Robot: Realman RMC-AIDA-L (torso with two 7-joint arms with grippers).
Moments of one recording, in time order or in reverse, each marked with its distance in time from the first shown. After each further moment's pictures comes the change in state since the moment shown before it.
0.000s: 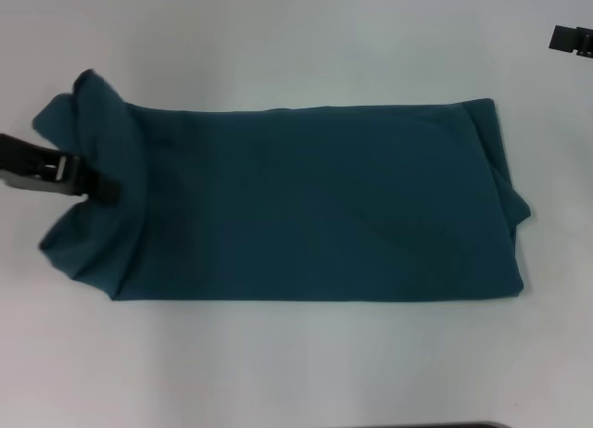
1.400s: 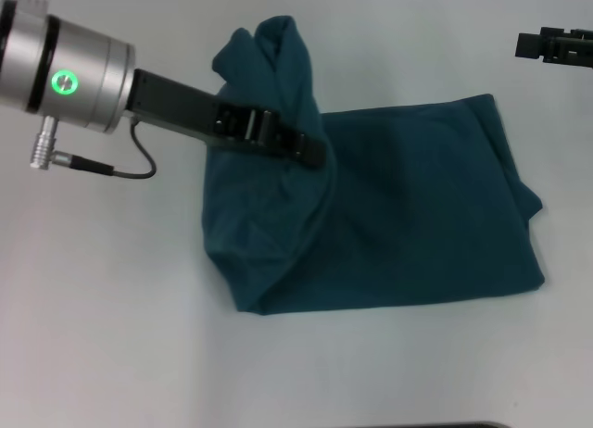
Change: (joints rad) left arm -0.070 -0.091 0.225 0.054 -0.423 -0.062 -0.059; right arm 0.046 -0.005 -0.098 -0.001 -0.003 0.004 -0.012
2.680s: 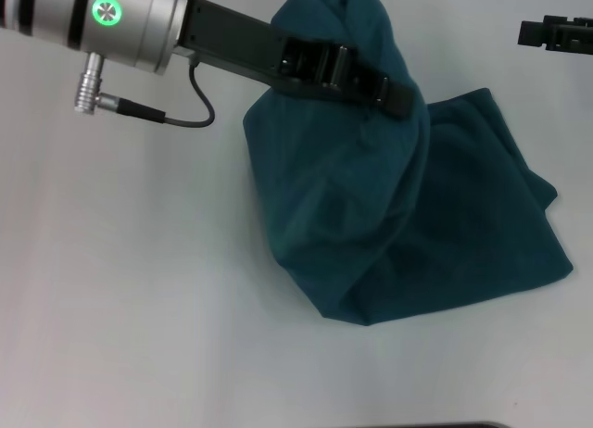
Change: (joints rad) left arm -0.071 0.000 0.078 -0.073 -0.174 -0.003 -0.076; right arm 0.014 -0.011 -0.001 0.000 0.006 0.006 0.008
